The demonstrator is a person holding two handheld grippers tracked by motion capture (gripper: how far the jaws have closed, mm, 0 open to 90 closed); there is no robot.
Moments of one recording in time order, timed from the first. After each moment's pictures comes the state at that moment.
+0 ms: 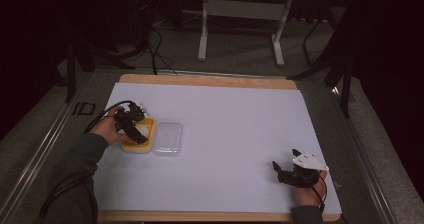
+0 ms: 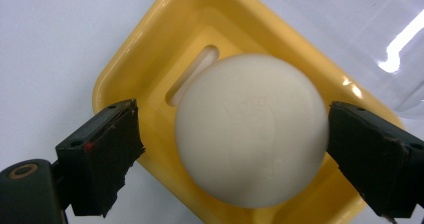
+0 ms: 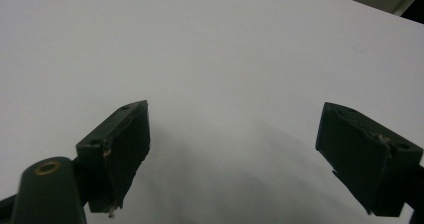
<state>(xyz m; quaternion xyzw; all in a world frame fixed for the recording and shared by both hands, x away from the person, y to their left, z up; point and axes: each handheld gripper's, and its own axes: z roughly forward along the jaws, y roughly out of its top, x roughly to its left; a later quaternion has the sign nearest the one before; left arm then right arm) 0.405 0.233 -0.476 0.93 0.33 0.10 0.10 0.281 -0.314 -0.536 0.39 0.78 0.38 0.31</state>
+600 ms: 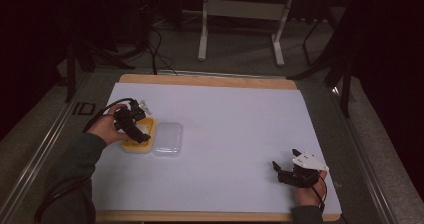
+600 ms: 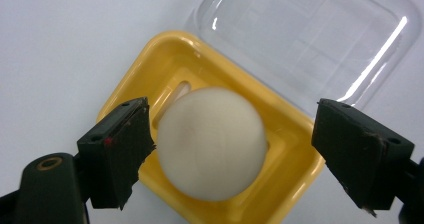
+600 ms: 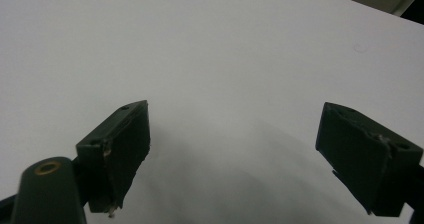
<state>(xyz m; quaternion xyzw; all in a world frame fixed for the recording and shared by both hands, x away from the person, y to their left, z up) 0.389 0.221 -0.450 0.94 0.29 0.12 0.14 0.281 -0.314 -0.536 0.39 0.78 0.38 0.31</state>
